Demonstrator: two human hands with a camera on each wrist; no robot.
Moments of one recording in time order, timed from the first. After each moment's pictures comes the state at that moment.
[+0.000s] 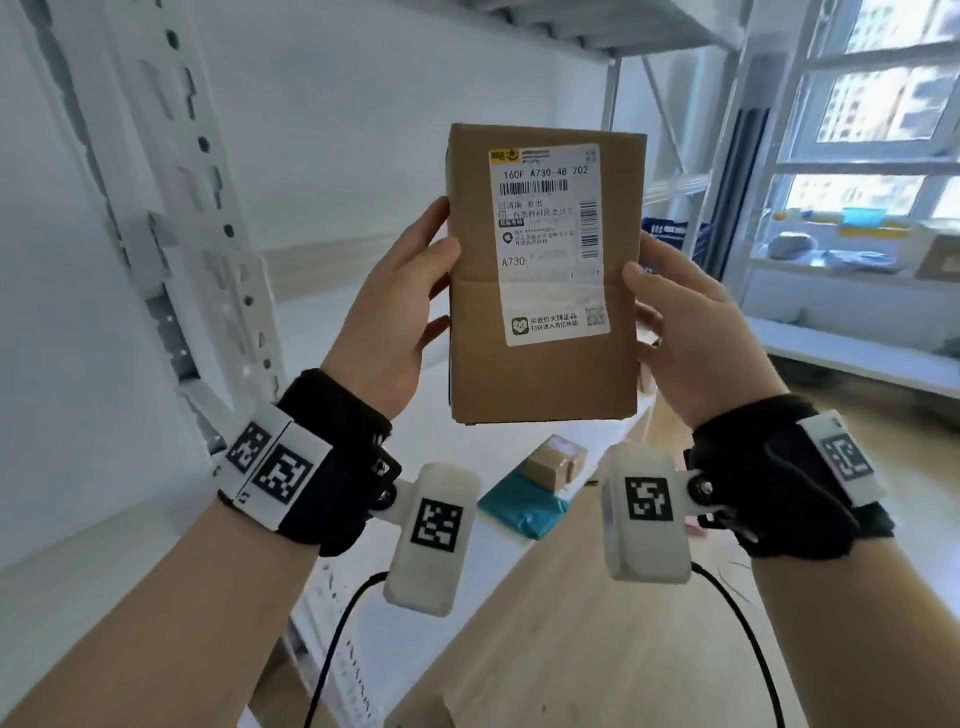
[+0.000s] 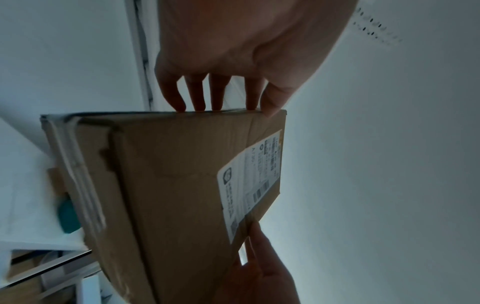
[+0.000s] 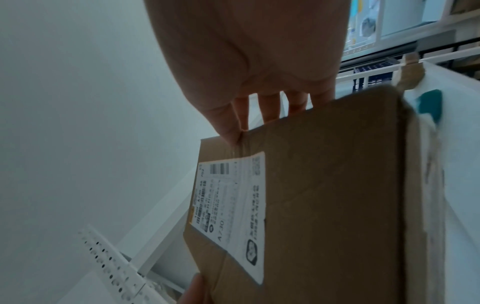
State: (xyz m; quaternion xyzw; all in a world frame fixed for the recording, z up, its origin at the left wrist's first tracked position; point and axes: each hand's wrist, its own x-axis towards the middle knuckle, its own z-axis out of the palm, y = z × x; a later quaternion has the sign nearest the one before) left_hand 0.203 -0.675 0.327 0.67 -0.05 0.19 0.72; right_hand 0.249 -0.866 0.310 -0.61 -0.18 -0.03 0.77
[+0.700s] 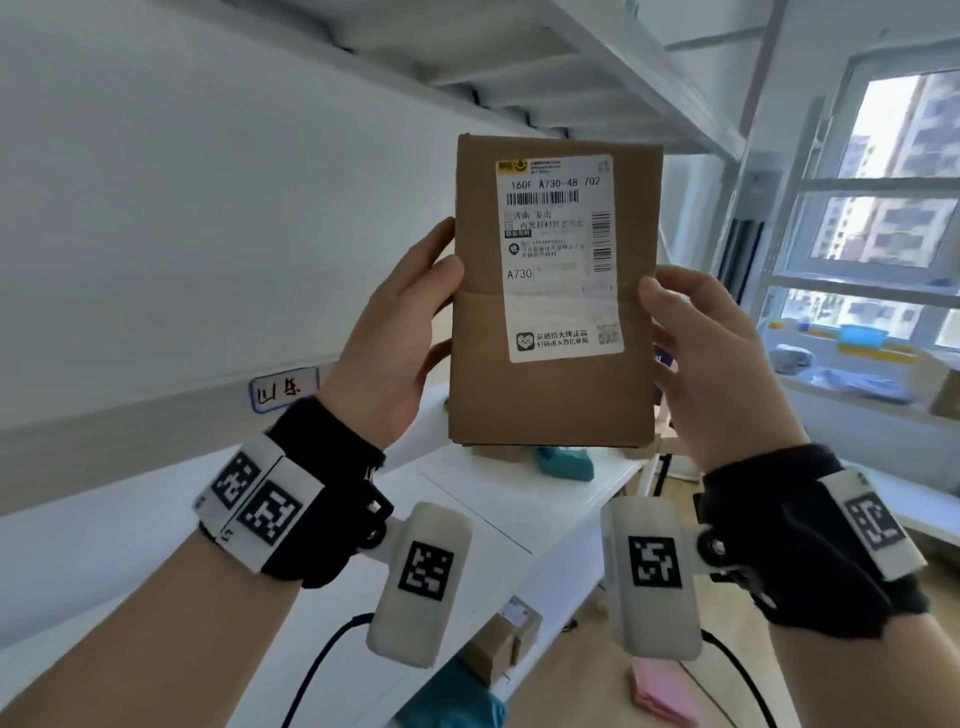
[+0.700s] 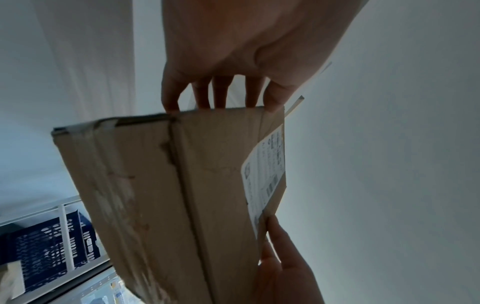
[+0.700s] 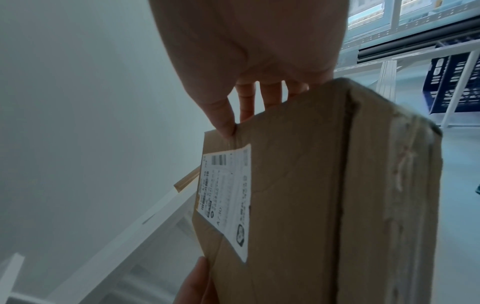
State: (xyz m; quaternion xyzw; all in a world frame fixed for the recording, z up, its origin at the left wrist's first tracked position) left_hand 0.506 -0.731 0.379 0.65 -0.09 0.25 0.72; right_hand 0.553 -0.920 0.376 -0.60 -0.21 -0.10 0.77
